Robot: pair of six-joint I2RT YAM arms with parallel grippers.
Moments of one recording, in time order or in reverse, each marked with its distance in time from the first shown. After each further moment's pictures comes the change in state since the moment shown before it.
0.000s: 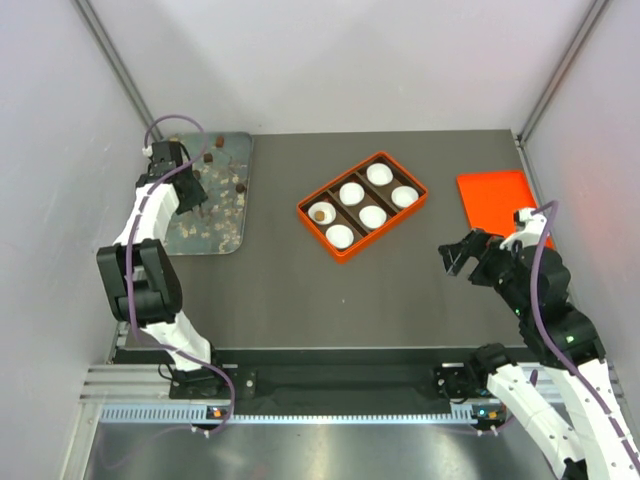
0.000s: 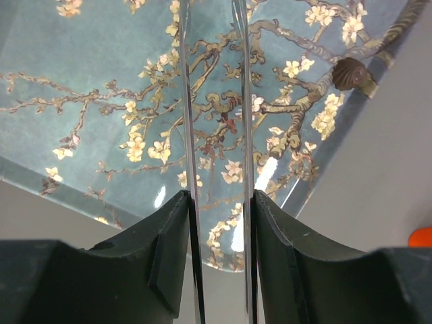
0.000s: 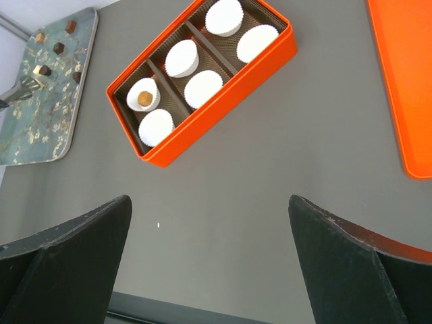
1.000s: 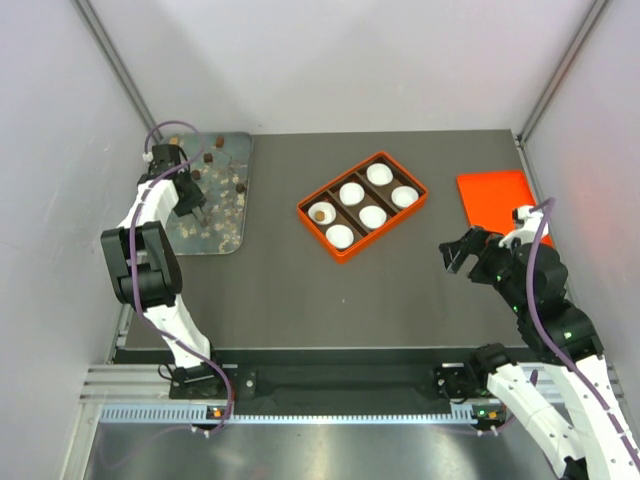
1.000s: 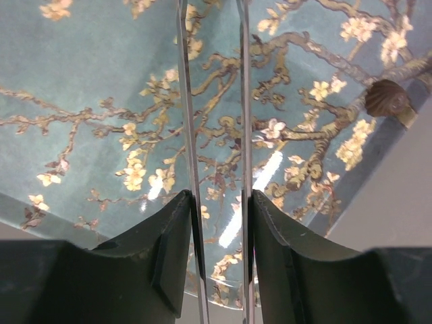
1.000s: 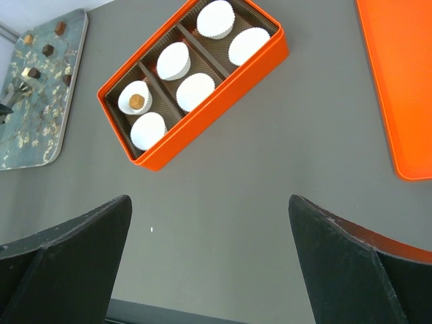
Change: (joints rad) left arm 0.040 0.143 0.042 0.042 0.018 -0.014; right arm 0.000 0.018 0.000 0.009 0.024 -0.011
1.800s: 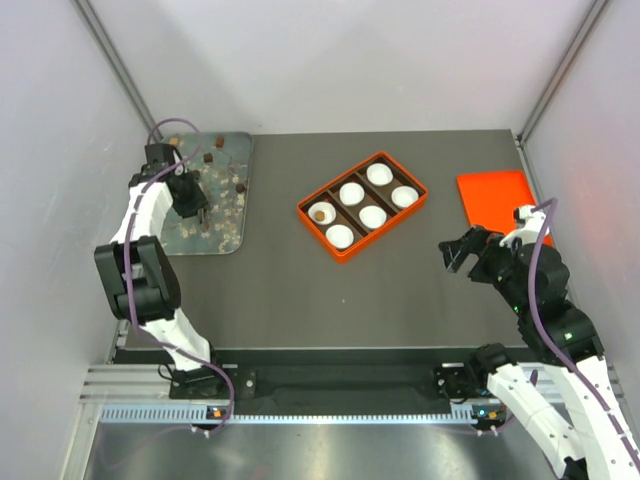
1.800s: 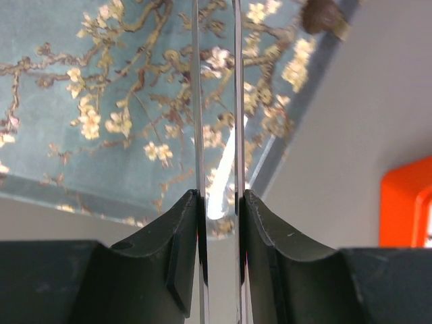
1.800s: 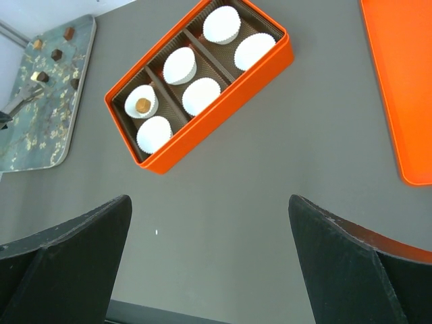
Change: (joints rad) left arm 0.006 -0.092 -0.009 -0.128 0.204 0.045; right arm 0.000 0.001 0.000 0.019 -0.009 0.004
